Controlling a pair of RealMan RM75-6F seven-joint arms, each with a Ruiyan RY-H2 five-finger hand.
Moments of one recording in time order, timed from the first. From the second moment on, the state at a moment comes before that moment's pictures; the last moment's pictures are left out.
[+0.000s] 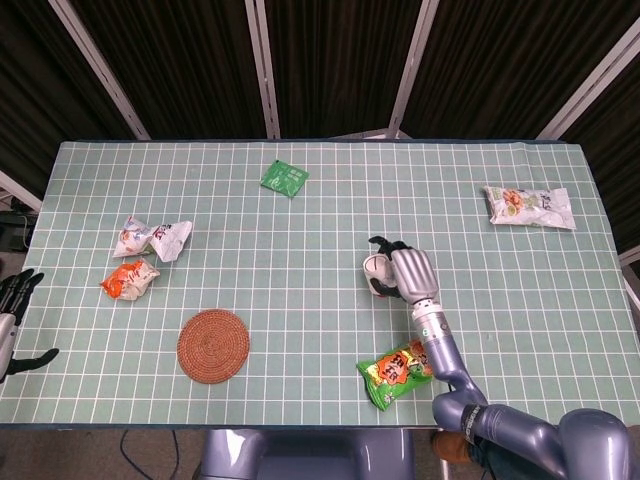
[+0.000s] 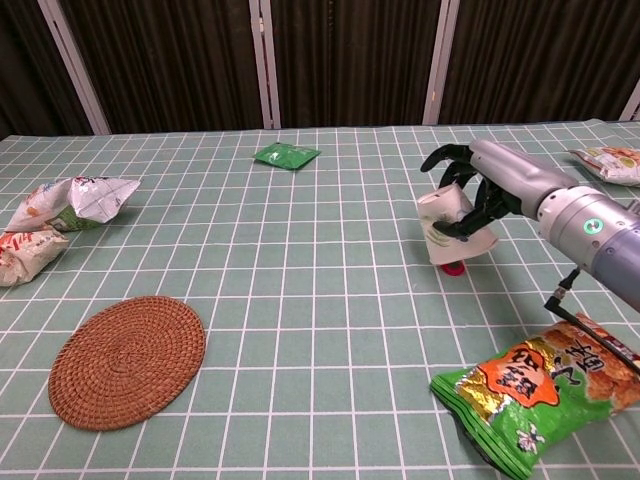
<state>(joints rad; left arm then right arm) -0.11 -0.96 -0.04 -1.78 1.39 1.38 0.06 0.67 -1.82 0.28 -1.12 -1.20 1.06 -0.05</state>
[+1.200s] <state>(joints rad) -0.10 -0.94 -0.03 -1.80 1.41 1.39 0.03 0.62 -1.70 0.21 -1.36 -1.26 1.08 -0.10</state>
